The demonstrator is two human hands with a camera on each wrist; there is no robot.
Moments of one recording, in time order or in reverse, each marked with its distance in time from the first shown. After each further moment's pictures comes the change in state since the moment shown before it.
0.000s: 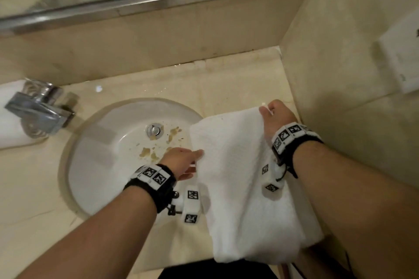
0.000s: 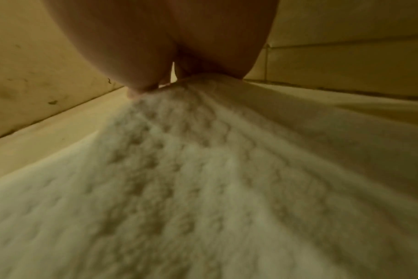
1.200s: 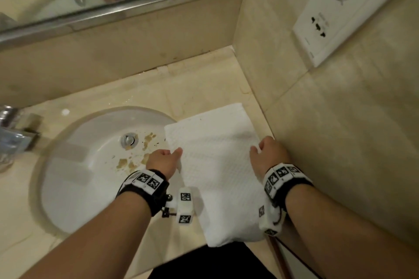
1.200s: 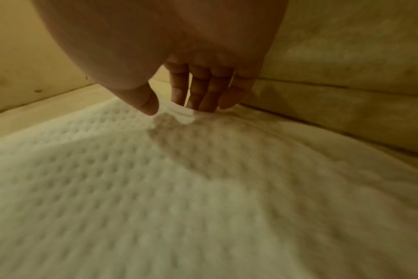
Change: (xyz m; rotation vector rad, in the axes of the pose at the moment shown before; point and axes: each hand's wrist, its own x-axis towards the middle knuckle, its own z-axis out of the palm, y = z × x) left_hand -0.005 -0.009 0.029 0.221 0.258 0.173; right_hand -0.115 0.081 -0.015 -0.190 -0.001 0.241
